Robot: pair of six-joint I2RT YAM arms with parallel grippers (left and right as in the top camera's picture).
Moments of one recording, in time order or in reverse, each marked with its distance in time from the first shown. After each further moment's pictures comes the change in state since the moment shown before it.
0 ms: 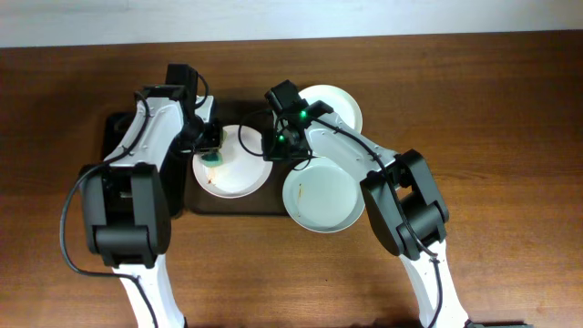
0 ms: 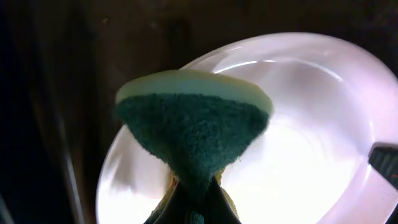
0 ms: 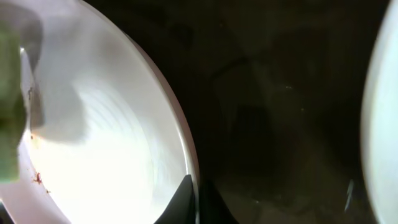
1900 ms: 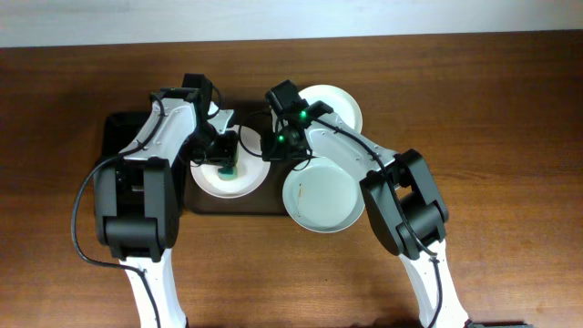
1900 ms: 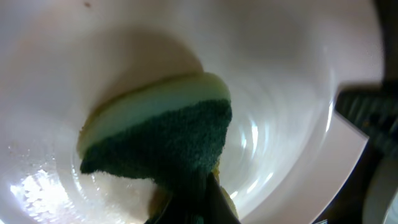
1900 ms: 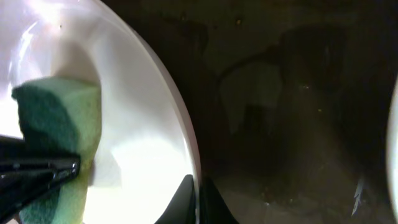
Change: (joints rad) left arm -0.041 0.053 0.006 -0.094 0.127 0.108; right arm -0.001 0.003 -0.002 0.010 -0.027 -0.006
